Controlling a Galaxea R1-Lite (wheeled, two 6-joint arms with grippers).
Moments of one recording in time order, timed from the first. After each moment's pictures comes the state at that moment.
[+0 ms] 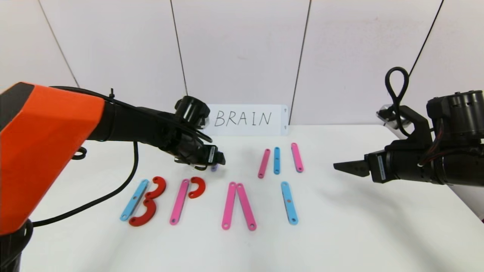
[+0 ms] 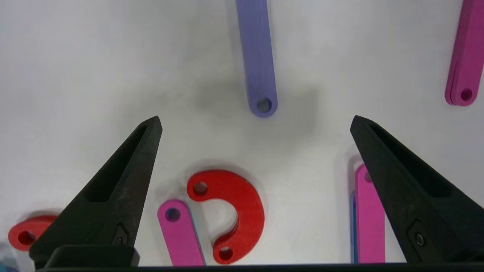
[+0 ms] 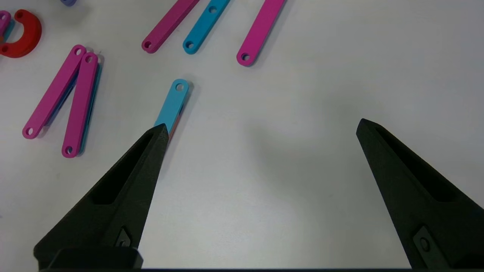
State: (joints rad) left arm -0.44 2.15 -1.59 0.28 0.04 -0.22; right arm 0.20 1.57 -0.86 -0.08 0.23 -0.02
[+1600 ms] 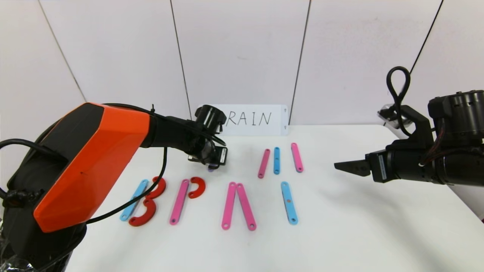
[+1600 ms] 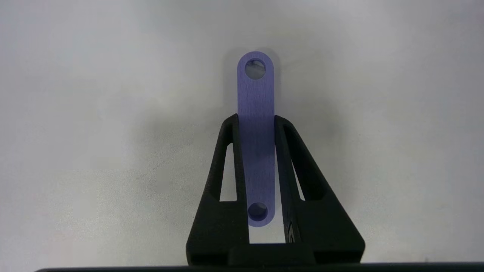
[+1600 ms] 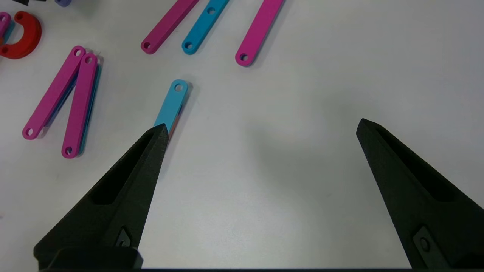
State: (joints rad) left arm -0.46 2.34 -1.79 0.29 0.16 -0.23; right arm 0.19 1.57 -0.86 -0.08 0.23 -0.02
